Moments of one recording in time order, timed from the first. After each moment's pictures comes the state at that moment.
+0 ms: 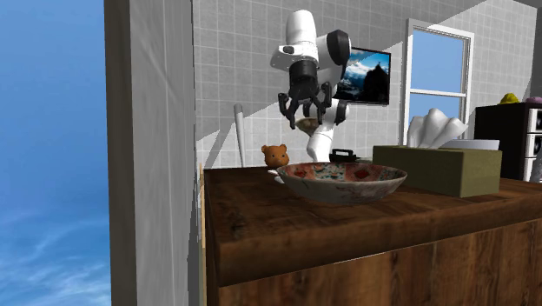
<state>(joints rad) 0.14 -0.56 0.27 -2.00 0.30 1.78 -0.02</state>
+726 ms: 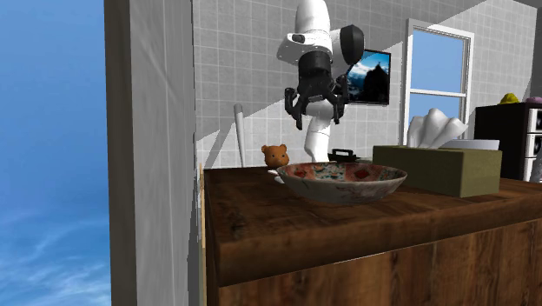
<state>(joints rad) 0.13 -0.36 0.39 -1.86 0.24 1.91 0.10</state>
